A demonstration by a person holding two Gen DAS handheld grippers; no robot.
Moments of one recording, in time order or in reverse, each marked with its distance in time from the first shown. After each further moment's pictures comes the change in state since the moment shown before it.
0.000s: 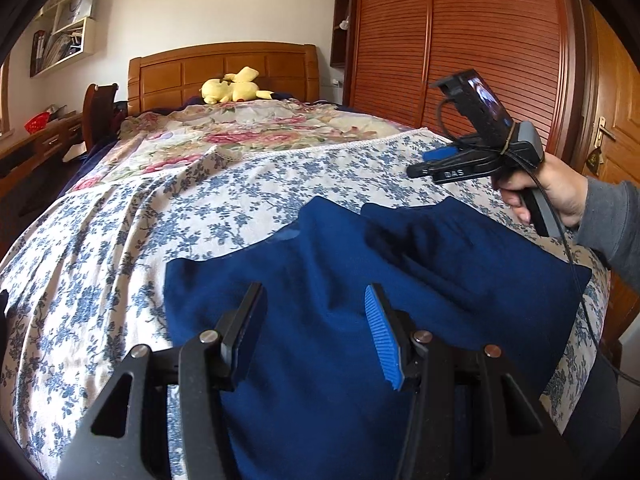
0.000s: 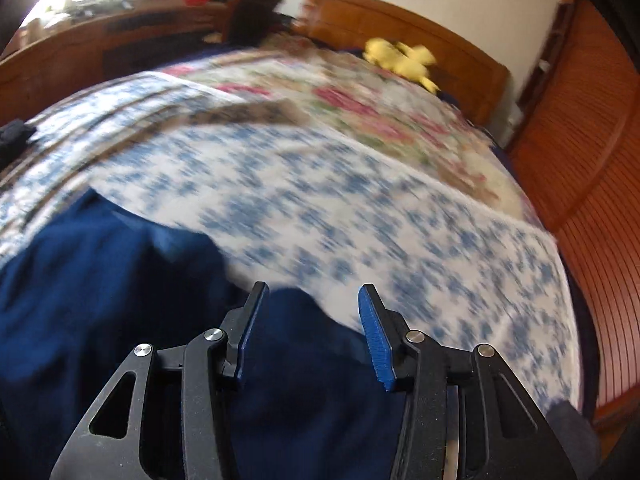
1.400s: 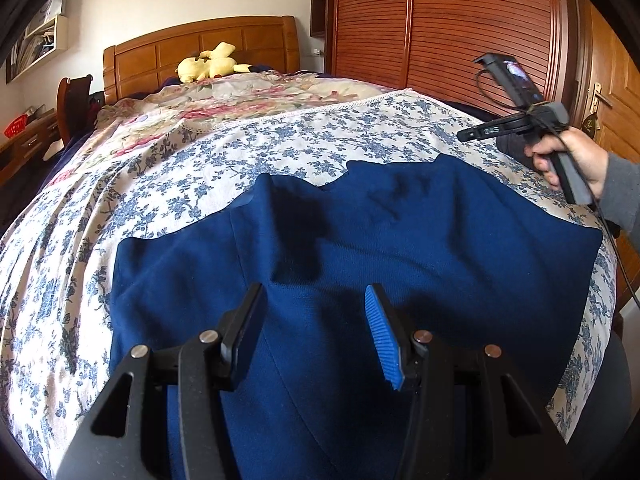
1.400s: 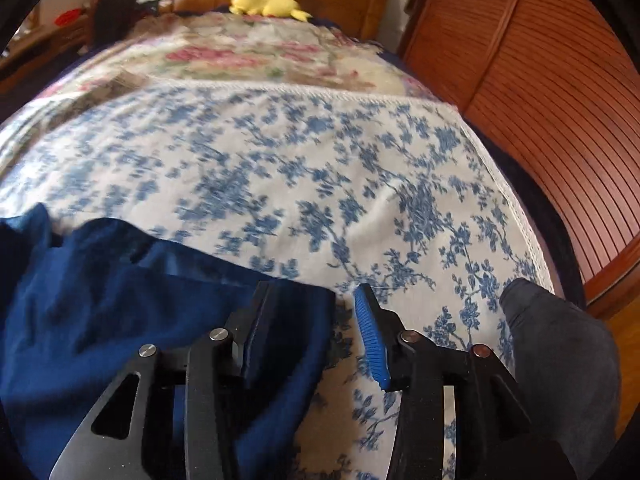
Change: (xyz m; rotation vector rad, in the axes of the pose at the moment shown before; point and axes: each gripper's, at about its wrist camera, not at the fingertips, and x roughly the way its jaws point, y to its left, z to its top) left arm 0.041 -0.037 -0.014 0.060 0.105 -0.022; right arm 0.006 -0.133 -0.093 0.309 0.130 -0.184
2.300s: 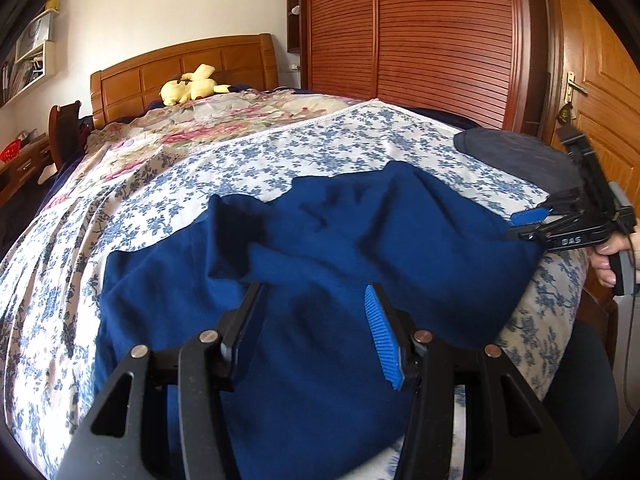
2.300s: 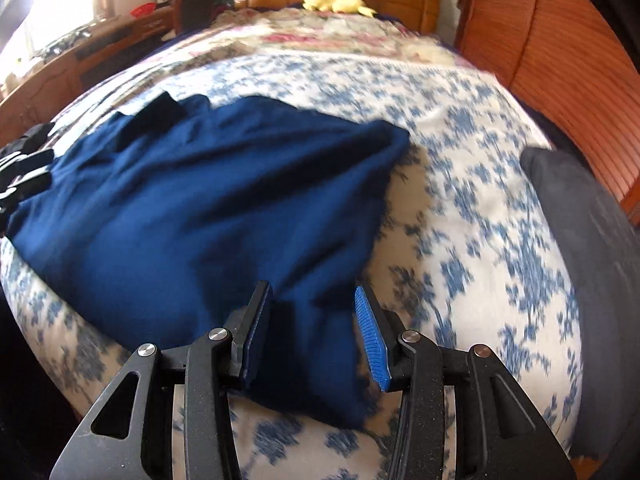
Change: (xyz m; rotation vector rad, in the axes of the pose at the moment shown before) left arm -0.049 -0.070 -0.007 0.059 -0.046 -0.023; right arm -0.116 0.020 -0.179 -0.046 0.035 0.259
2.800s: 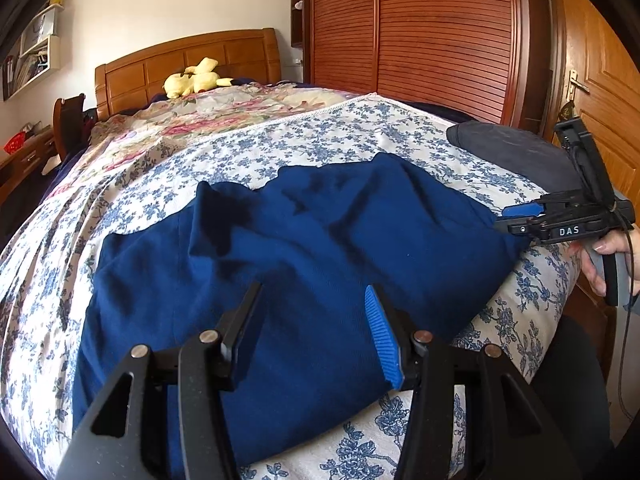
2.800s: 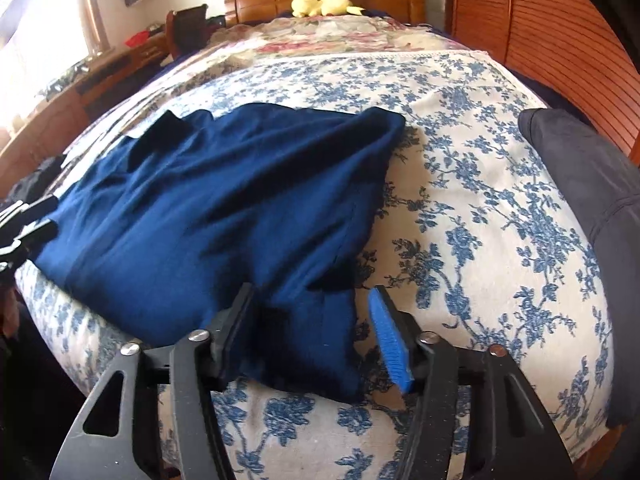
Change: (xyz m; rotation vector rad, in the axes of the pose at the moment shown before) left arm -0.006 -0.025 -0.010 -0.028 0.029 0.020; right arm -0.011 -0.010 -0.014 0.102 -0.049 0.098
